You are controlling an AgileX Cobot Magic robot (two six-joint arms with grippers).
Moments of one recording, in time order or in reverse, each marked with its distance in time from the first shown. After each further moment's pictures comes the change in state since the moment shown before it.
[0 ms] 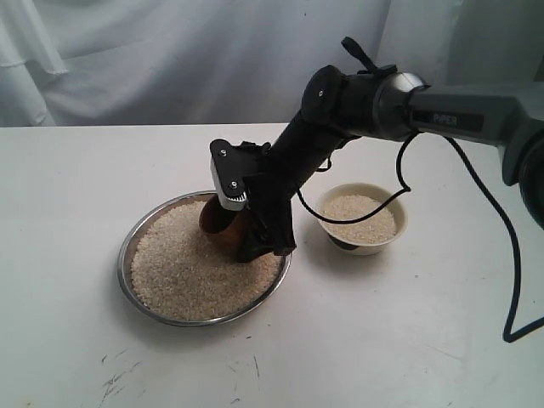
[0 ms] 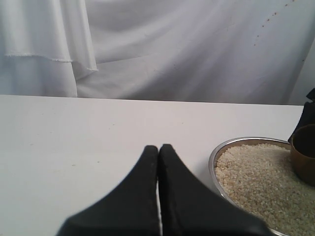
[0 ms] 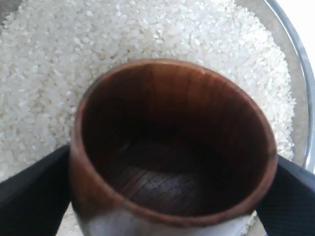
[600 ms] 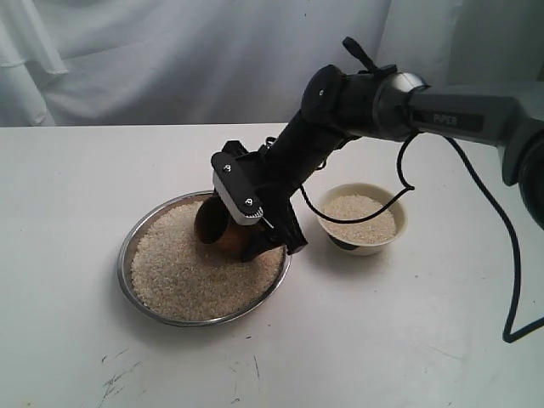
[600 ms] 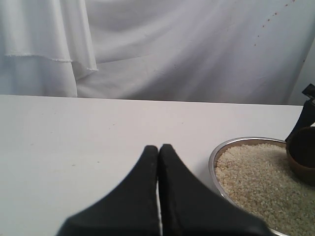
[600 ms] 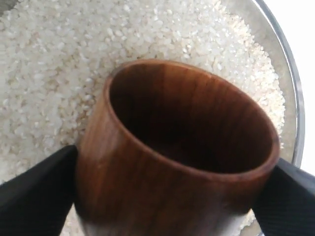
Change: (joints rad) left arm 0.000 0.000 0.000 0.000 0.000 0.000; right arm -0.002 0.000 0.000 0.030 0.004 -0.321
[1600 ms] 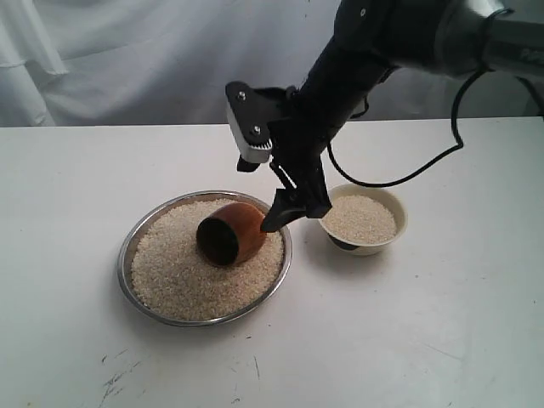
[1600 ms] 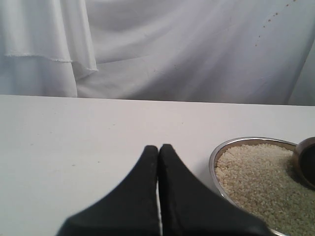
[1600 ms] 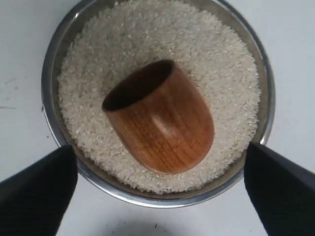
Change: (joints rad) left arm 0.000 0.000 0.000 0.000 0.000 0.000; right arm -0.028 -0.196 0.000 -0.128 0.190 0.402
